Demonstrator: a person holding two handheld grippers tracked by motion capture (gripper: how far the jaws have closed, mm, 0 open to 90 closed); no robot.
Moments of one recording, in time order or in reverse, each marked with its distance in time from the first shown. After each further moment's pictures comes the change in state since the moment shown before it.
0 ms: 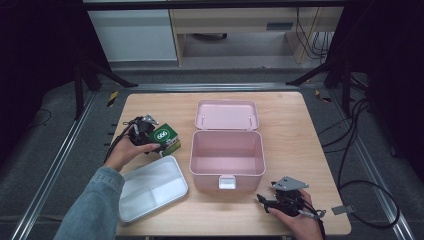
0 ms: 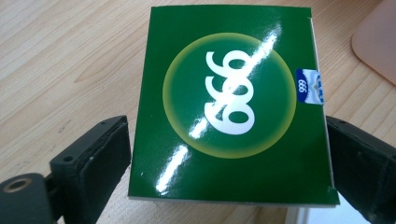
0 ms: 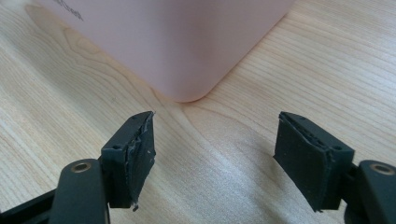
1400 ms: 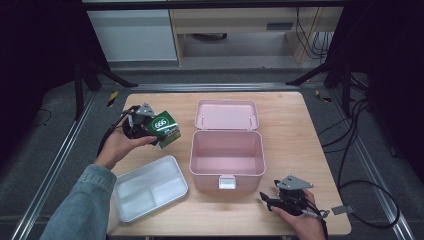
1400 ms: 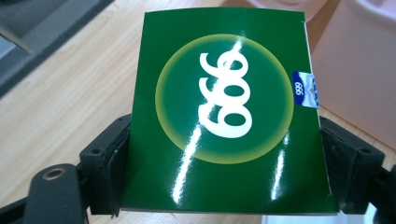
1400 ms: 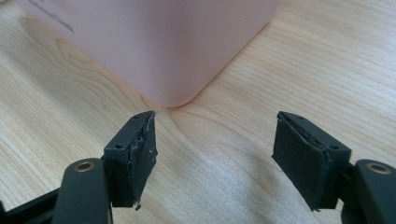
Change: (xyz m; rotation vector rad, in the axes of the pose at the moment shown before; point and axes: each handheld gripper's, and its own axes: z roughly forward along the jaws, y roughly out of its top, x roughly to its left) left arm -0.021 0.035 -0.064 -0.097 0.040 0.155; right arm -0.005 0.000 -0.007 -0.028 -0.020 0.016
